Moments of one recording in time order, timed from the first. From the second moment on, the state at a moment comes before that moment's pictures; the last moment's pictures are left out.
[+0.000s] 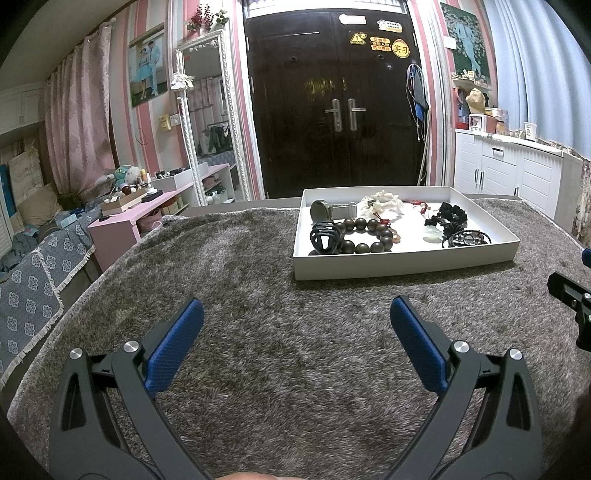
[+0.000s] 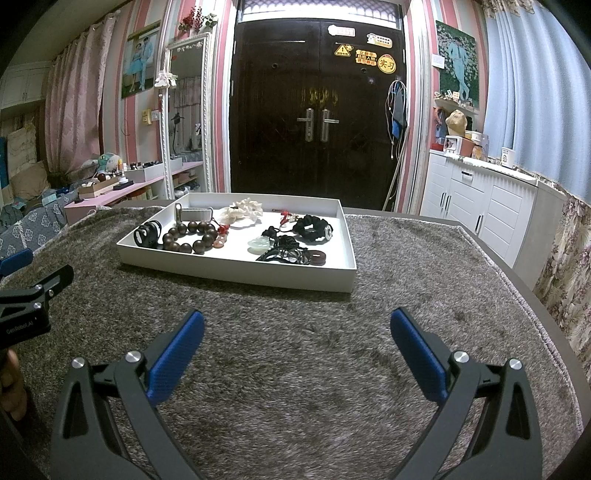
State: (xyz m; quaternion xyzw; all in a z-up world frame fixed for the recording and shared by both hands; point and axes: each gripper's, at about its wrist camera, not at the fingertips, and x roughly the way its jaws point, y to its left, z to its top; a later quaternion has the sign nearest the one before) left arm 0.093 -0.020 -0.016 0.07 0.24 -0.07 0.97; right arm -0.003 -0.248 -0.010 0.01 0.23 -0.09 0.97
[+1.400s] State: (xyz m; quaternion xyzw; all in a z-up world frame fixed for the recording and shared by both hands) left arm 0.095 -0.017 -0.014 0.06 0.23 -0.07 0.97; right arm -0.003 -0.248 -0.011 0.01 0.23 -0.09 0.97
